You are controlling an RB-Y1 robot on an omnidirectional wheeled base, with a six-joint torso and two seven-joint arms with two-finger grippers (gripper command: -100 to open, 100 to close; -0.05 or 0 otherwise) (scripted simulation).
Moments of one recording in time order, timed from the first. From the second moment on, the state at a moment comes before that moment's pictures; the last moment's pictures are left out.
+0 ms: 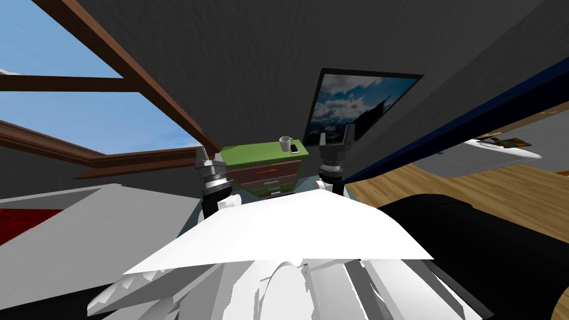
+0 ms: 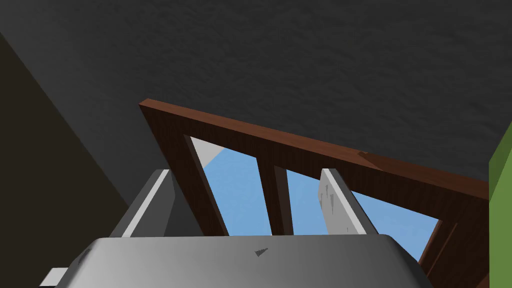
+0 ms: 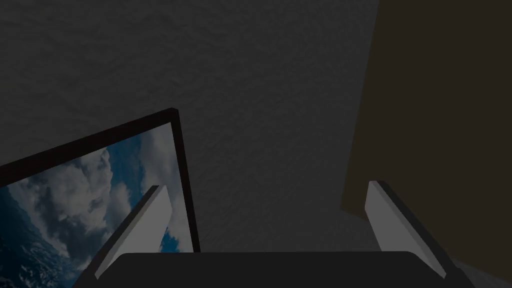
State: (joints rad) left arm 0.50 -0.04 0.05 -2.27 -0.04 -0.38 0.01; right arm 0.52 -0.04 0.02 -2.38 0.03 -0.63 -0.14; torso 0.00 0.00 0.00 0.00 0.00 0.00
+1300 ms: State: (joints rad) left arm 0.50 0.03 0.05 -2.23 -0.04 -0.41 0.01; right arm 0.52 -0.04 0.02 -2.38 0.03 -0.63 -0.14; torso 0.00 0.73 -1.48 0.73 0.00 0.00
